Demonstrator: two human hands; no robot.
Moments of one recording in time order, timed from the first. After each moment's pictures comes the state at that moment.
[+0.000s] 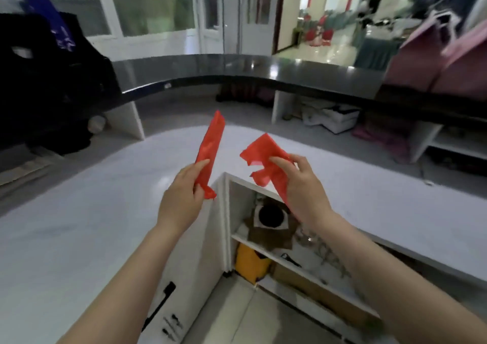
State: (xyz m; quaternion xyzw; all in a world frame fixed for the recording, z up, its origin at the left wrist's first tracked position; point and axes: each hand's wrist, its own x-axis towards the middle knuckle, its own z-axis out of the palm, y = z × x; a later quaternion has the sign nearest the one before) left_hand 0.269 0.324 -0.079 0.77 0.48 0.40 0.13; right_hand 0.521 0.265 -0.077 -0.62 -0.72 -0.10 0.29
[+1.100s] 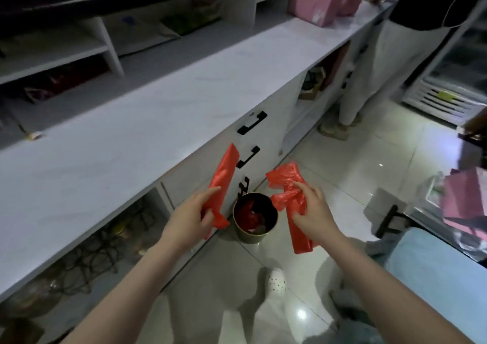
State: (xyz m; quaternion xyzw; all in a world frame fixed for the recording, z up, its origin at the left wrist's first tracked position) left_hand 0.783 0.020 -0.227 0.93 -0.11 -0.05 0.36; right_hand 0.768 -0.264 -0.241 -0.92 0.09 0.01 0.38
